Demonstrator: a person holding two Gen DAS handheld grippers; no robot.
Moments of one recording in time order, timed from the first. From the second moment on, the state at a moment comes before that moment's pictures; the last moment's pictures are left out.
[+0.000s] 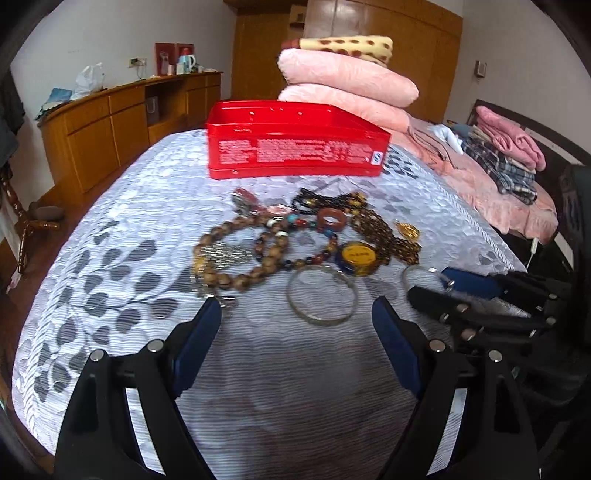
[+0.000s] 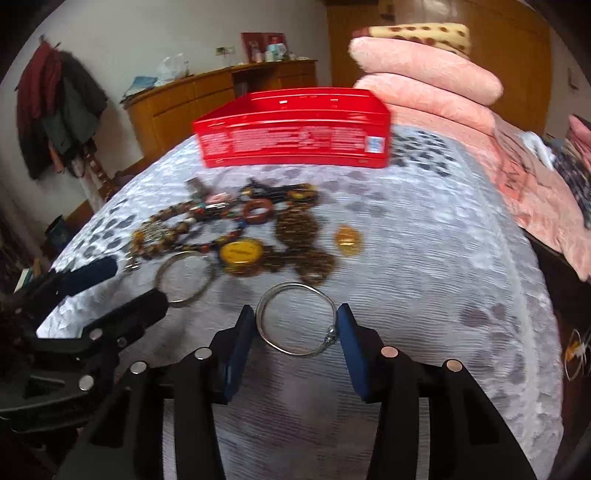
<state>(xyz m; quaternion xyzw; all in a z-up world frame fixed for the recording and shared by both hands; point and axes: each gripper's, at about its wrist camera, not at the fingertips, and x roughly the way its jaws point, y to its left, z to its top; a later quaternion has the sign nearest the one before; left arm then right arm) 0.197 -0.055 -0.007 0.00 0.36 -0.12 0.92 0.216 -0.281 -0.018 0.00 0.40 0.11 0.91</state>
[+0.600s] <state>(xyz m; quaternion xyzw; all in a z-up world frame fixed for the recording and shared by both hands) 0.225 -0.079 -0.017 0.01 0.40 -0.11 0.91 0.221 -0.322 -0.022 0.04 0.39 0.11 0.91</state>
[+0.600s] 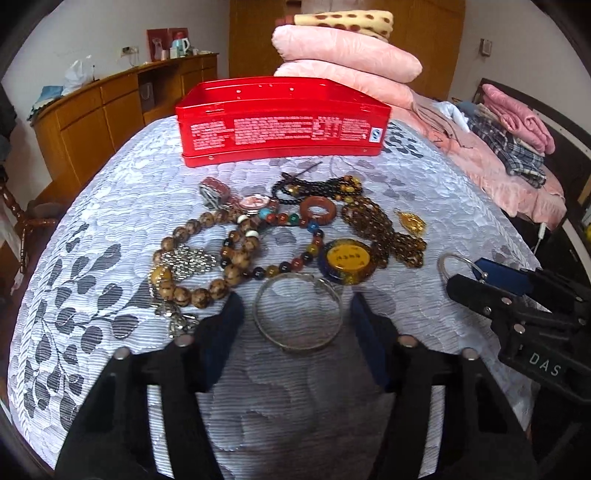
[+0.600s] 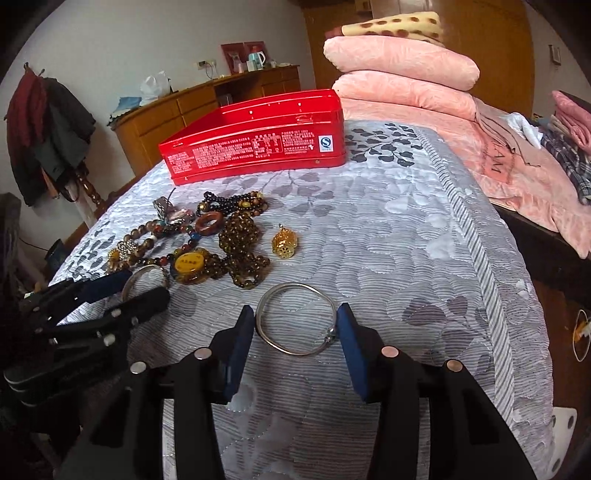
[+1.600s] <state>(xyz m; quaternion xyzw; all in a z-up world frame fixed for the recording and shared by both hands) 0.243 -0.037 0.050 -0.03 0.32 -0.15 0.94 0.249 -0.312 0.045 0.00 0.32 0.11 0.94</state>
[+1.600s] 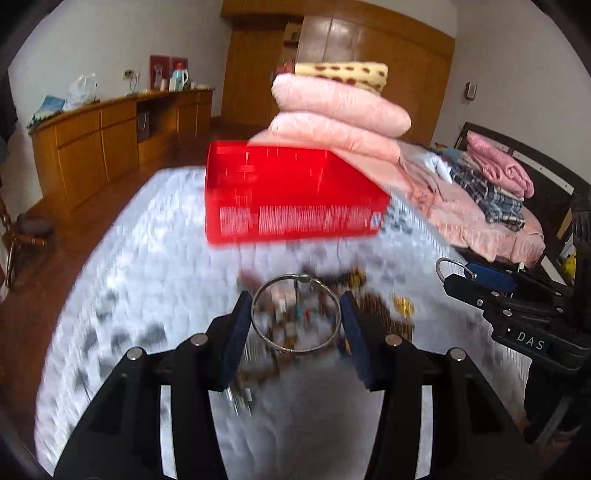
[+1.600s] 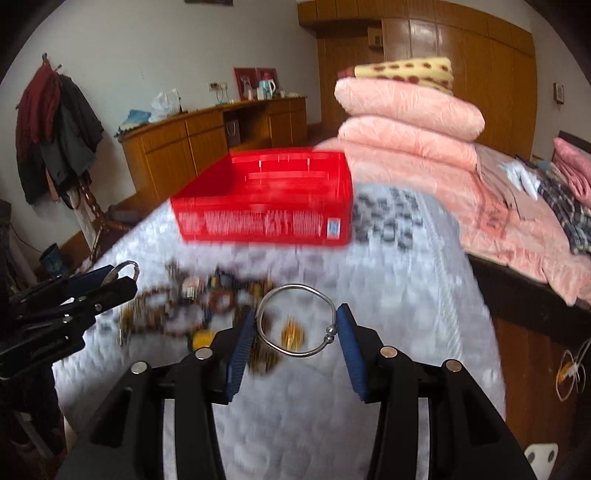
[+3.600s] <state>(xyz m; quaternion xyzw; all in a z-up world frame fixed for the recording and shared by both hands) 0.241 0.011 0.037 0.00 0.31 -0.07 0.95 0.269 -0.313 0.011 0.04 0.34 0.13 0.93</state>
